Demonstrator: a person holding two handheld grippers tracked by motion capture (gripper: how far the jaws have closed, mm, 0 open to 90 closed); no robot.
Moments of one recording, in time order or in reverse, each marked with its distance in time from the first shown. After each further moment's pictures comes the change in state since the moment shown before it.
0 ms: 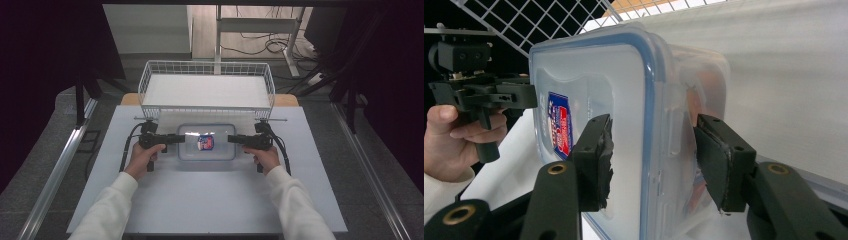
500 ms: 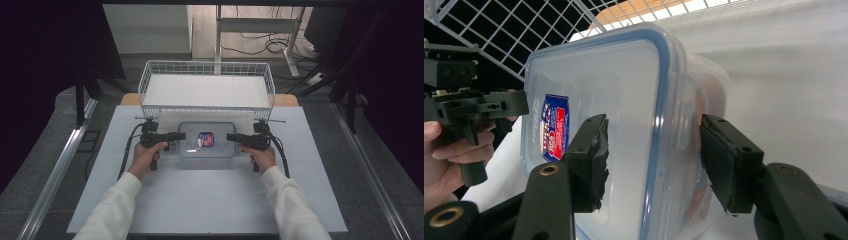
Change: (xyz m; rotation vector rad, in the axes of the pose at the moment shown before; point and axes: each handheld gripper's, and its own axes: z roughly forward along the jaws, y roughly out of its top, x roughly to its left) left arm 0.002 0.000 0.007 -0.047 0.028 -0.086; right arm -0.002 -0.002 0.009 -0.050 -0.056 0.028
